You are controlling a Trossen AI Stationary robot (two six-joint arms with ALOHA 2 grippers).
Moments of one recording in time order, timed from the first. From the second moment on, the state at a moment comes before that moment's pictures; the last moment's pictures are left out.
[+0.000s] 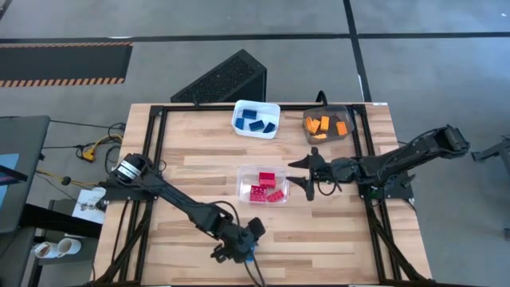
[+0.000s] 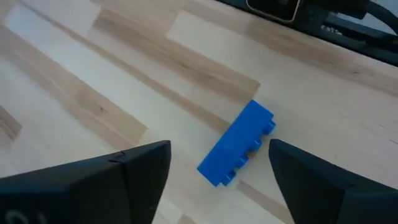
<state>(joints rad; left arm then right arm) -0.51 1.93 1.35 -0.36 0.02 0.57 0.19 1.07 0.43 0.40 0.35 0.26</state>
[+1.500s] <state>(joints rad) -0.30 1.87 1.42 -0.61 0.09 0.44 0.14 1.07 0.43 0.44 0.39 0.10</state>
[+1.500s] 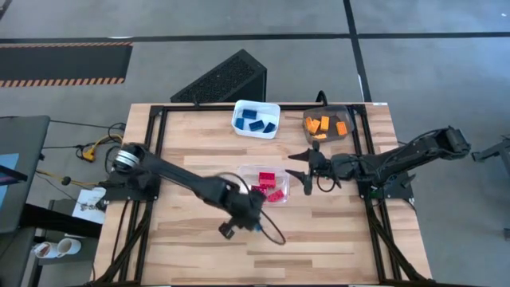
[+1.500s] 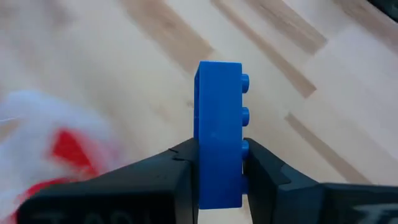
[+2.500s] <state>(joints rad) 0.61 1.66 0.99 0.20 0.34 0.35 -0.06 1.05 0.43 0.39 0.39 -0.10</state>
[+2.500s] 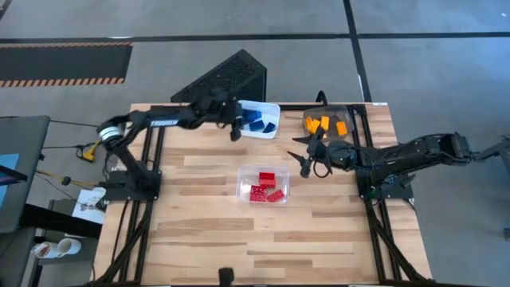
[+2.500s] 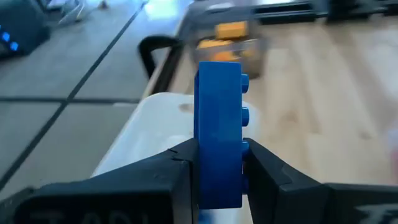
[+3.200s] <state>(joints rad) 0.66 1.86 1.44 -0.34 0.30 0.26 -0.08 1.04 0.43 0.35 0.39 -0.16</state>
